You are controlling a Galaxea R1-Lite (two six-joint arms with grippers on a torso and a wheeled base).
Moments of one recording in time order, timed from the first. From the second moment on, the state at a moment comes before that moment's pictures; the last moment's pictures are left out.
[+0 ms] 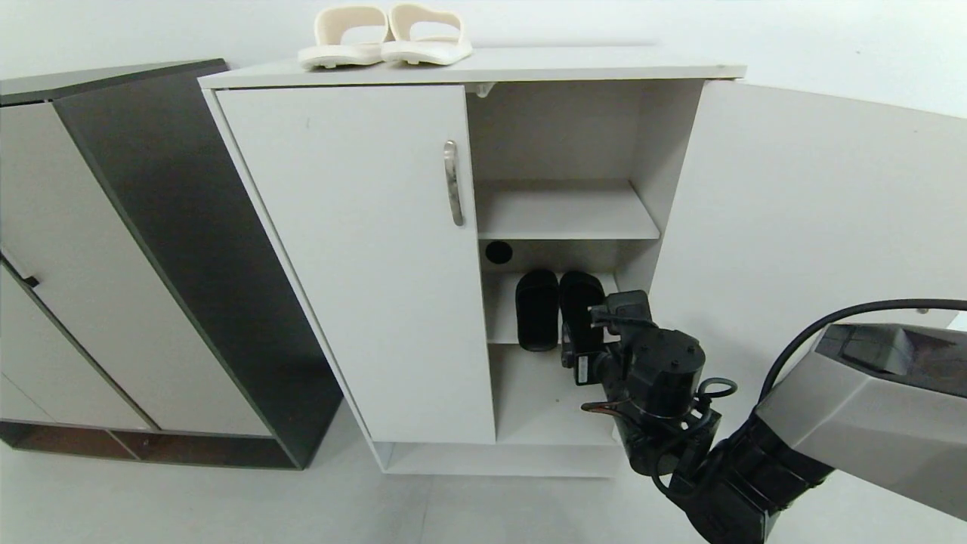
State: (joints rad) left arm 0.00 0.00 0.00 0.00 -0.02 0.00; right arm 0.75 2.18 -0.85 -1.38 -0.68 -0.08
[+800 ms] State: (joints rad) left arm 0.00 0.00 0.00 0.00 -0.03 0.00; right arm 0.76 2.15 -0.81 -1.38 -0.65 -0.09
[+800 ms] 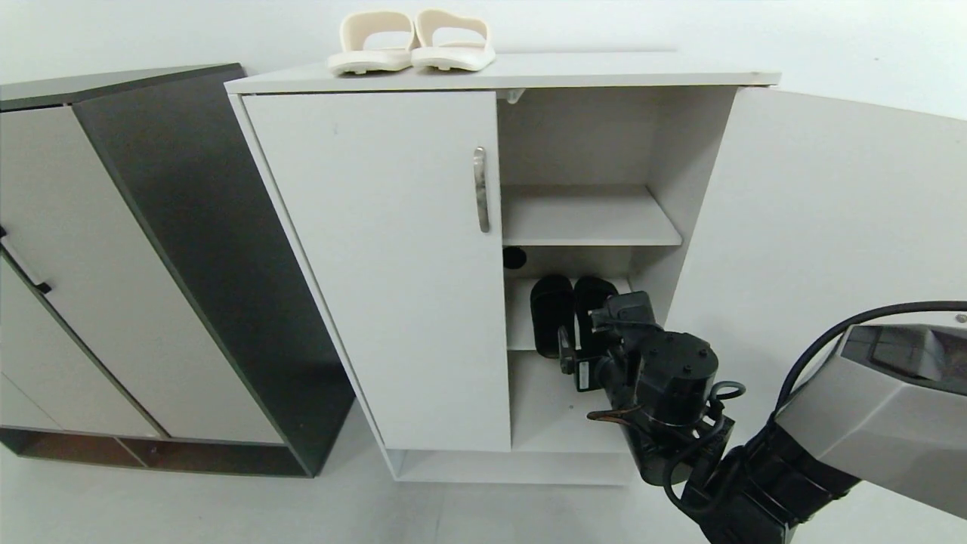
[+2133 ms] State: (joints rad) left arm 0.00 0.00 0.00 0.00 -0.02 -0.01; right arm 0.75 2.16 -0.79 -1.39 -0.63 -0.11
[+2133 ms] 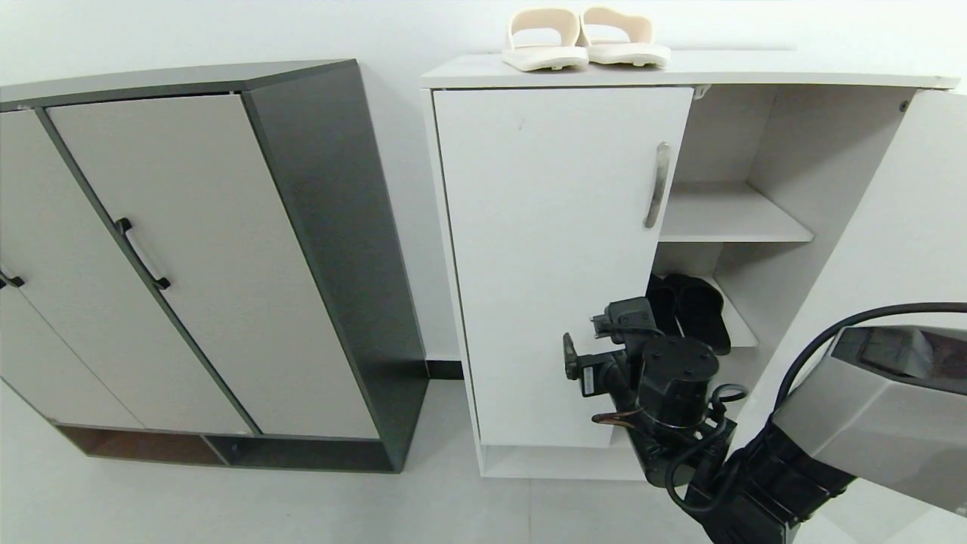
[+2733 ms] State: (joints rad) left arm 0.00 0.00 0.00 0.00 -0.02 -0.01; right arm 0.75 2.16 -0.79 -1.39 -0.63 -0.11
